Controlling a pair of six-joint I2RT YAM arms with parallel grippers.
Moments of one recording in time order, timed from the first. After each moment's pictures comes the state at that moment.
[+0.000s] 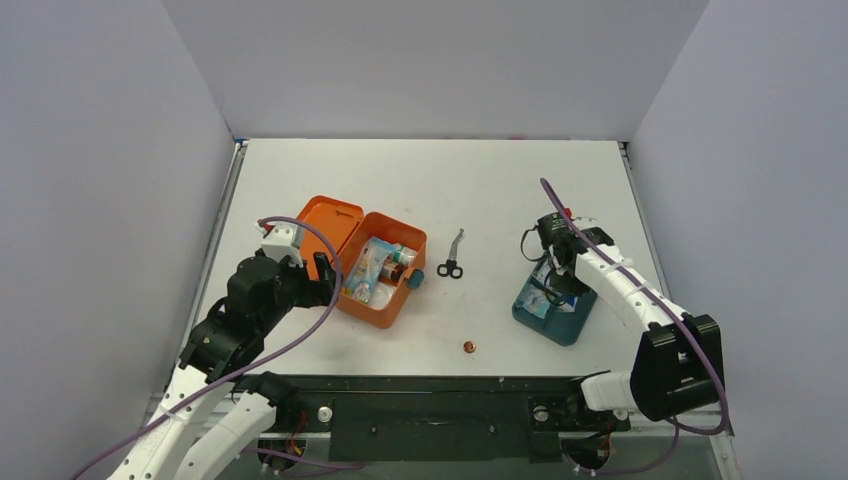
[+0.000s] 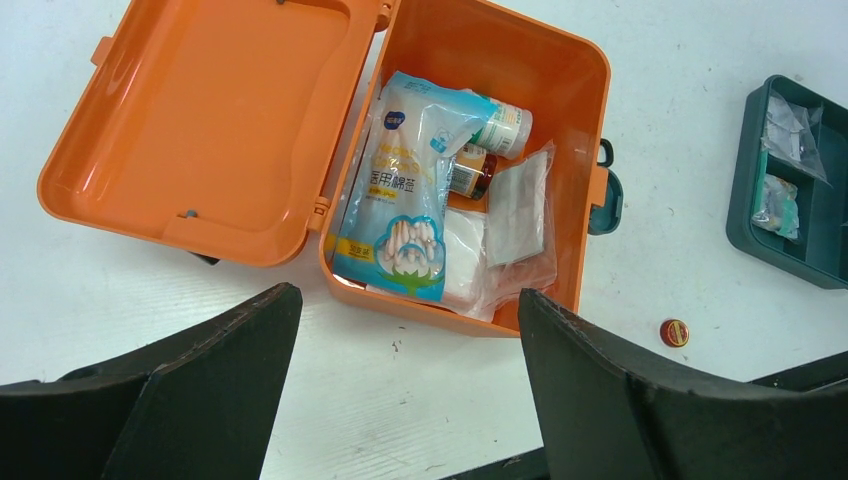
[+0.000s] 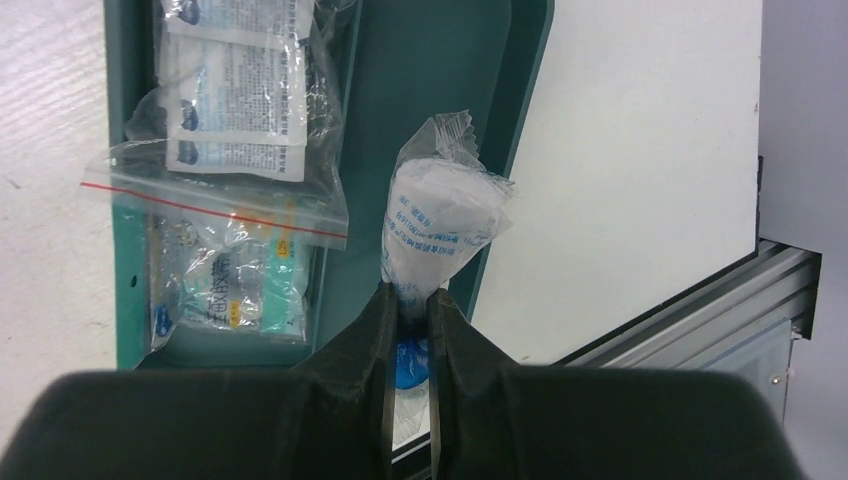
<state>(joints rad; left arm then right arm) -0.48 0.59 0.79 -0.65 -0.13 -0.34 0.27 1.33 0.94 -0.96 0.49 0.52</state>
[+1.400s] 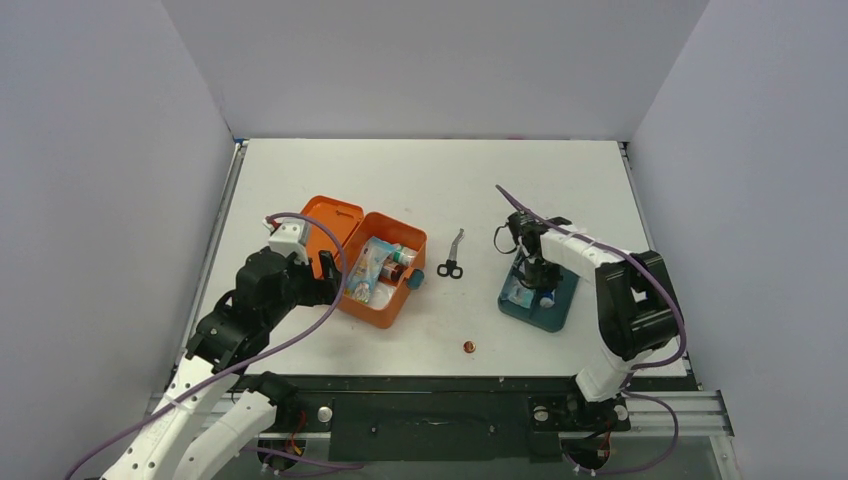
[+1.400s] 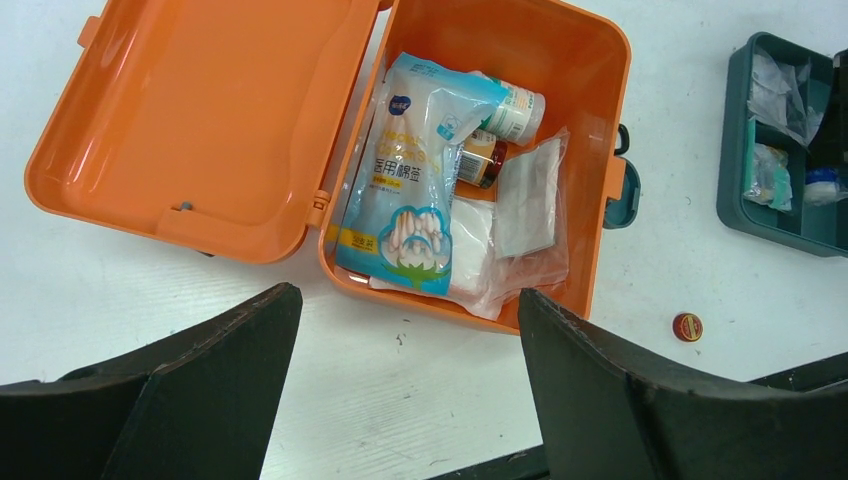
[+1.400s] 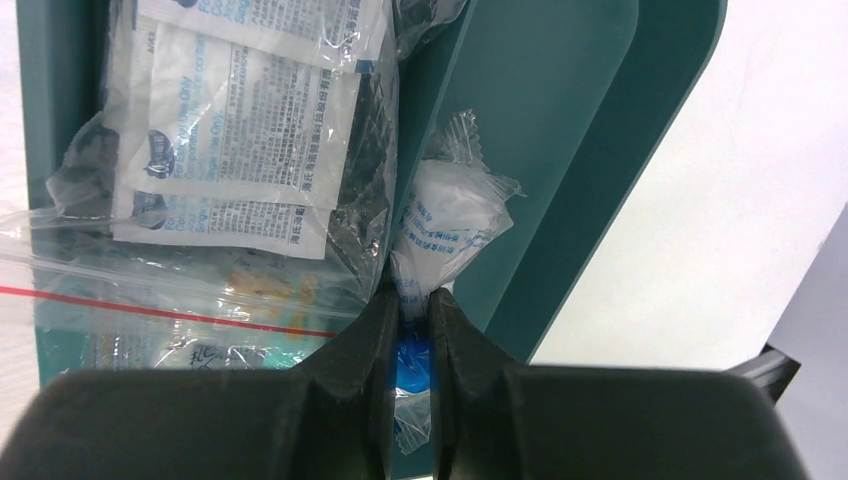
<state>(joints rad) -0.48 0.64 0.79 -0.65 -0.13 -0.34 0.33 1.67 1.00 -0.79 0.42 0.35</state>
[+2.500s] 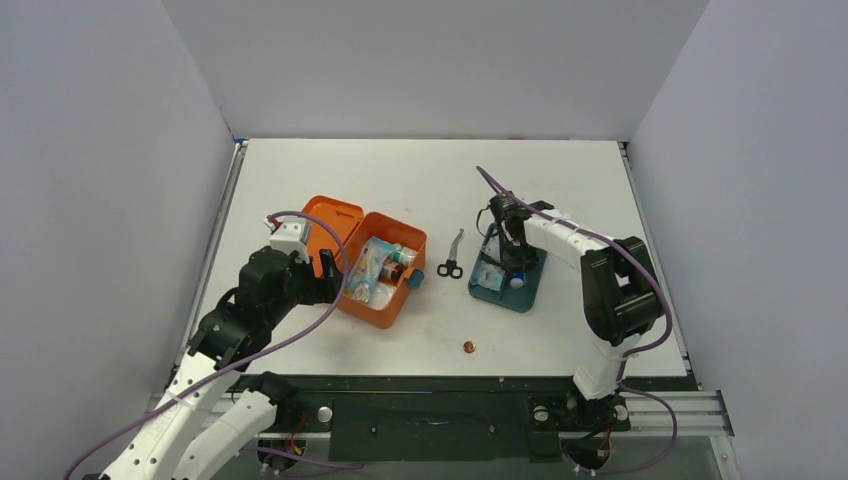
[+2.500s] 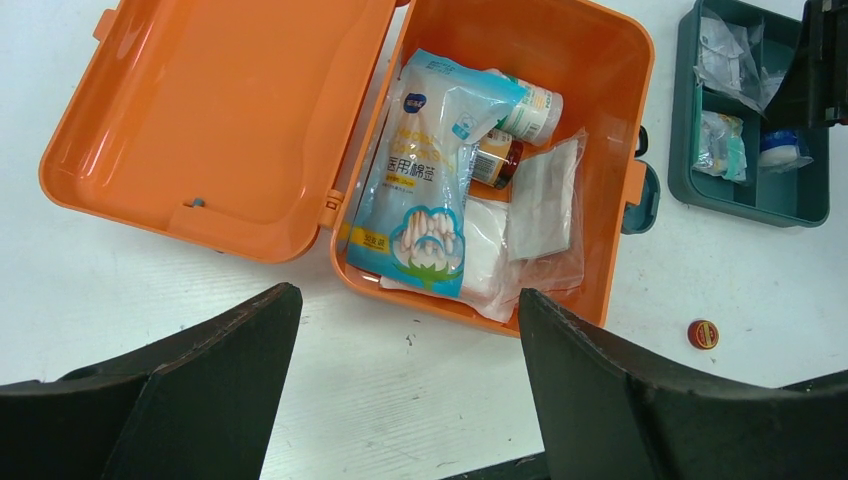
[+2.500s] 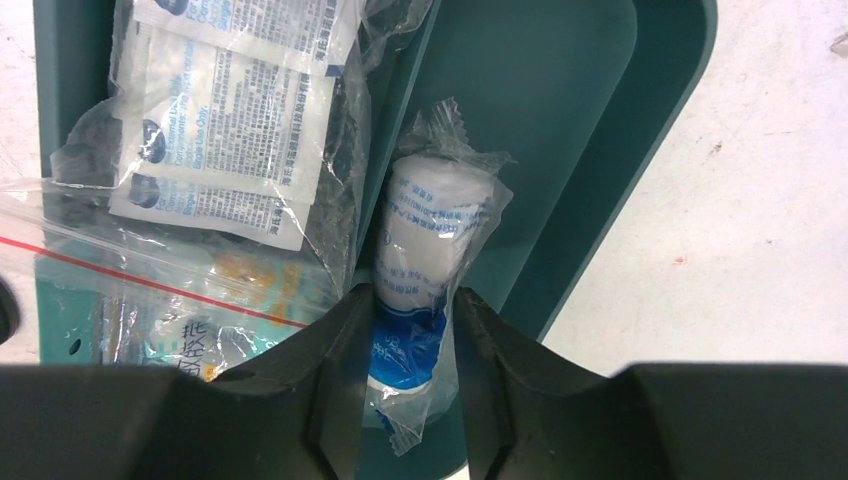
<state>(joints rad) -0.48 0.65 0.79 -0.65 -0.16 -0.34 0.40 1.80 1.20 -0.74 0.30 0.35</state>
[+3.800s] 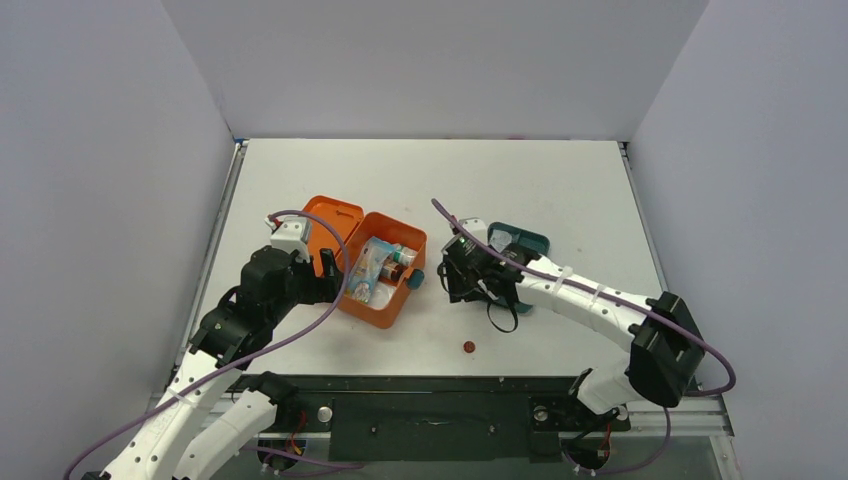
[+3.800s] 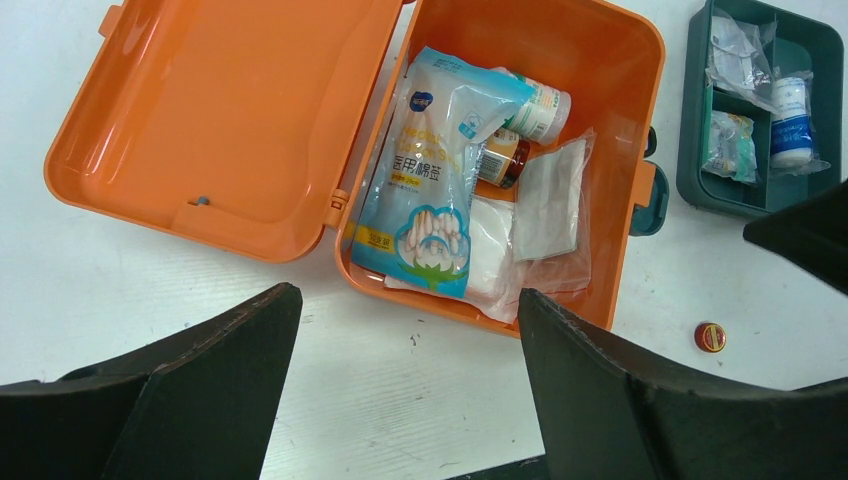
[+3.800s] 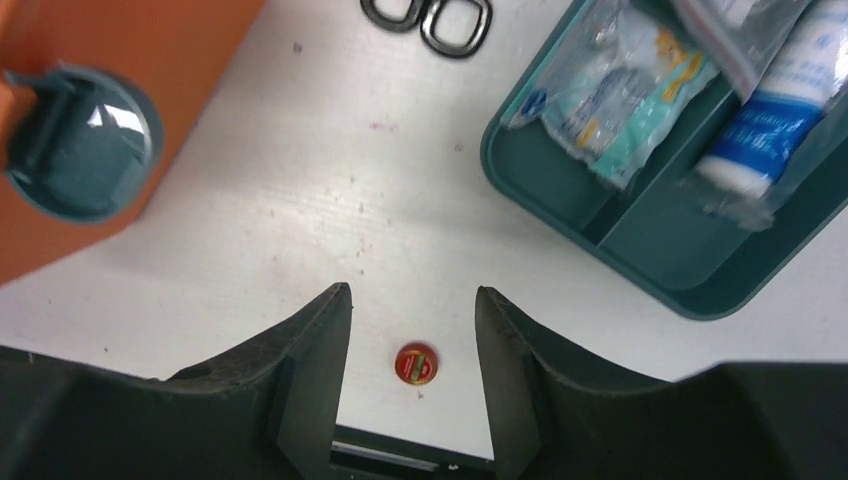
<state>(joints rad) -0.48 0.66 0.79 -0.65 -0.17 -0.34 0.84 1.47 1.12 -0.74 0.27 0.58</state>
